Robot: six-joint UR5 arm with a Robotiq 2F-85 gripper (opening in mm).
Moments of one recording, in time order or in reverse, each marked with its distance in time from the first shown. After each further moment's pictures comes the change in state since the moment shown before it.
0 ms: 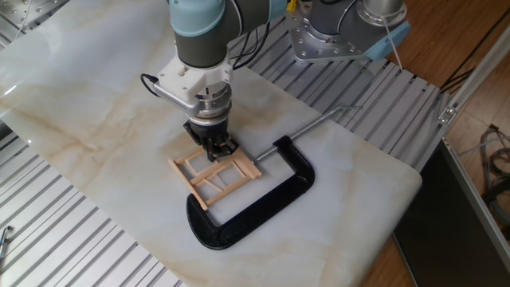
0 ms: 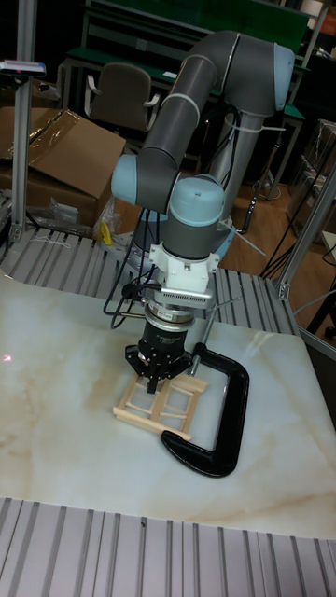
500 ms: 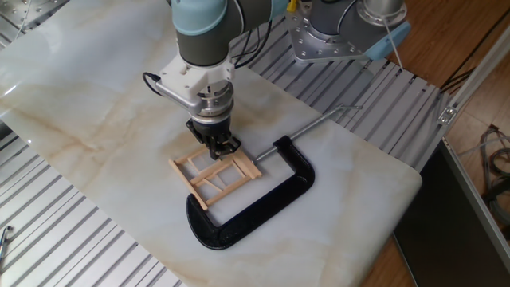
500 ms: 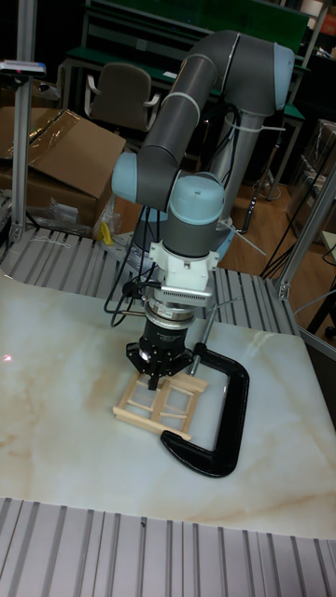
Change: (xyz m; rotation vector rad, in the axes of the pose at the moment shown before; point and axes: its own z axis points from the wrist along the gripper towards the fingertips) arm 0.006 -0.001 -0.003 0.002 0.012 -0.002
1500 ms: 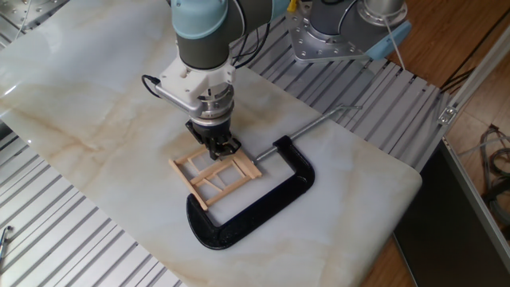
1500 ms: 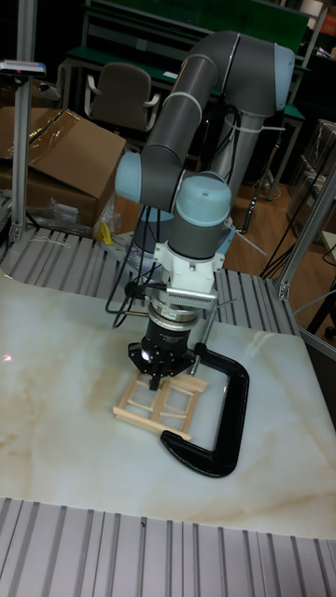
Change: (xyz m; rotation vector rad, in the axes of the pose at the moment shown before) arm -0.006 0.001 -0.003 0.017 0.014 -0.011
